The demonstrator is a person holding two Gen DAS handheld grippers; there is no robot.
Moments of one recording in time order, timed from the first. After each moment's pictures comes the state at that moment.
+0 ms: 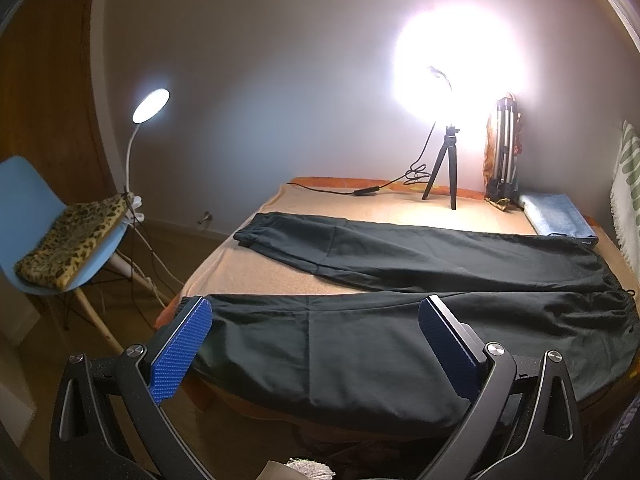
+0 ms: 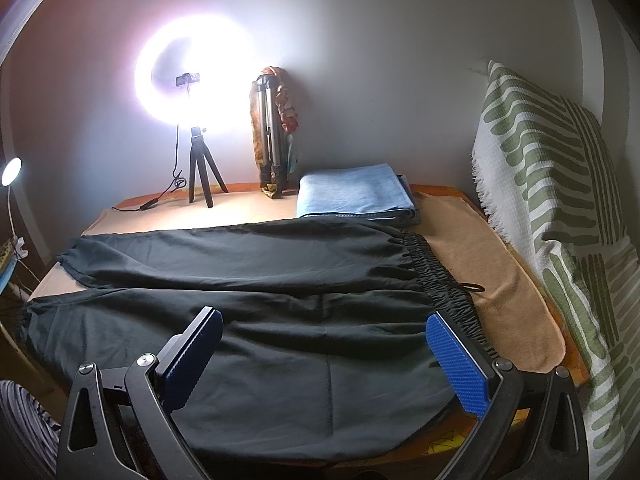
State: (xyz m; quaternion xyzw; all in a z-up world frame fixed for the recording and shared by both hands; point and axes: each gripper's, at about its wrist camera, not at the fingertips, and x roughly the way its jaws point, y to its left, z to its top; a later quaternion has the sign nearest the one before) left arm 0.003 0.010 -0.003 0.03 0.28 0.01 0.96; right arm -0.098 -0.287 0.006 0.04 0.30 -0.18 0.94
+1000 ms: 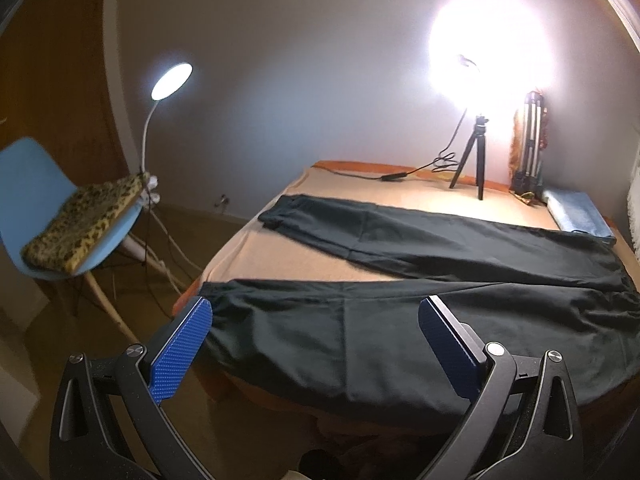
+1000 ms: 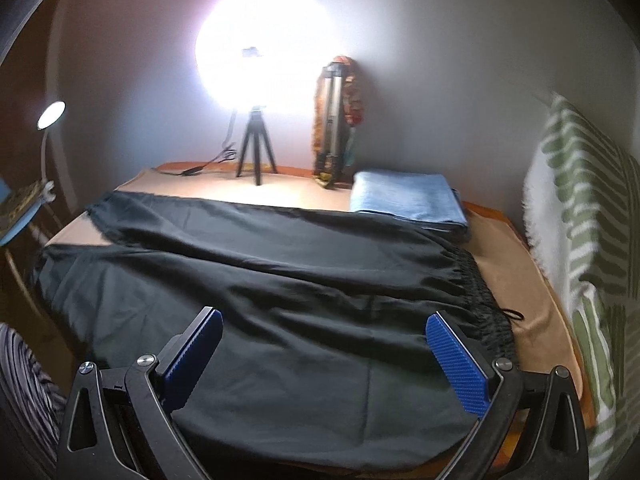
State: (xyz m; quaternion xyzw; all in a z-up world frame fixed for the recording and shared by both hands) left arm 0.018 0.051 -0.020 0.01 0.31 0.04 0.95; right arm -0.078 -0.251 -0.010 -0.03 0.31 -0.09 0.95
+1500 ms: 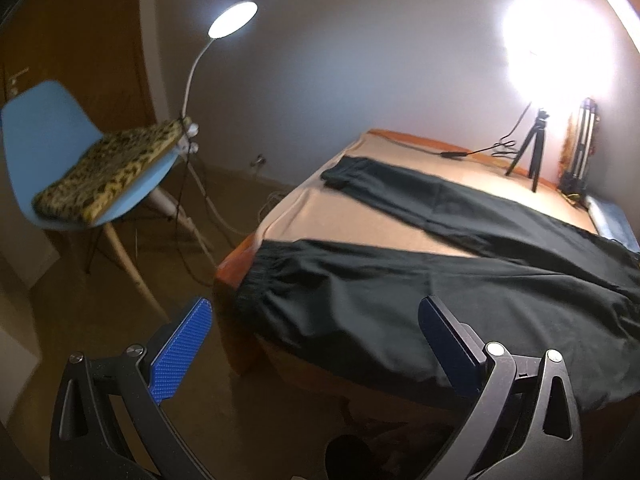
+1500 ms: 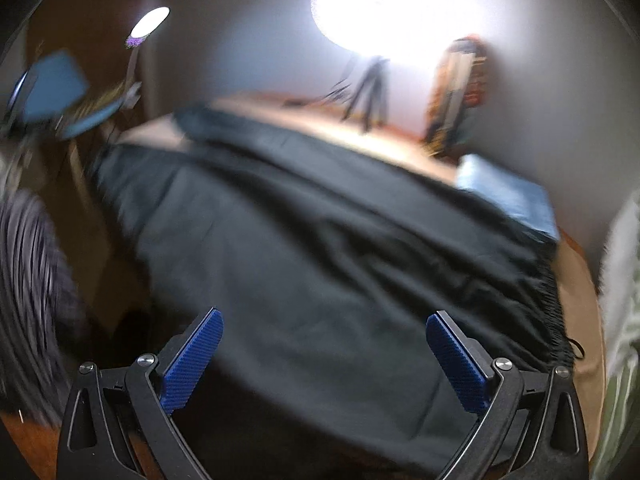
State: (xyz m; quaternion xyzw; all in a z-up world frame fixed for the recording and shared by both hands) left arm 0.028 0.136 -0.061 -0.03 0.35 0.09 0.93; right arm -0.071 -0.205 -0.067 -0.15 0.39 0.08 0.90
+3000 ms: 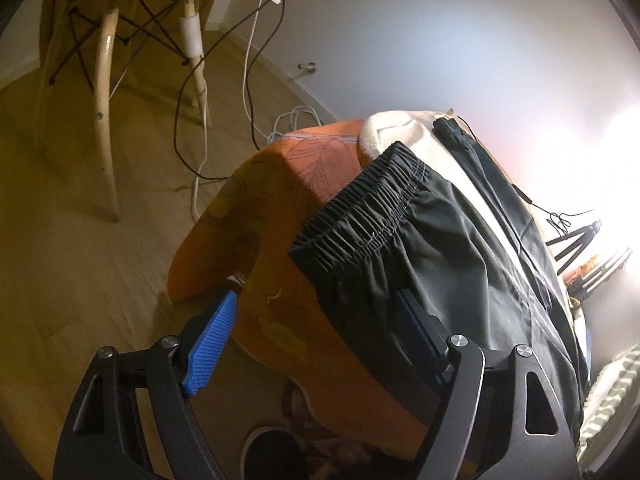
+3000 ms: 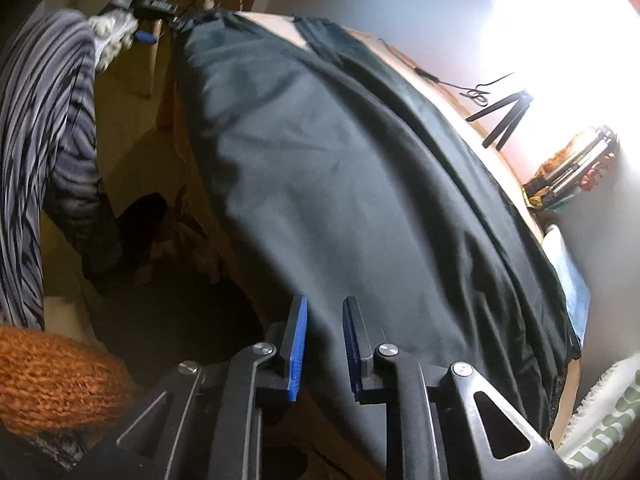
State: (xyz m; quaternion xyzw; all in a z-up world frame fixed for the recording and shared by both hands) left arm 0.074 0.263 -0.202 -0.32 0.40 0.09 0.86; right arm -0.061 -0.117 -0.121 -0.34 0.43 0.17 0.82
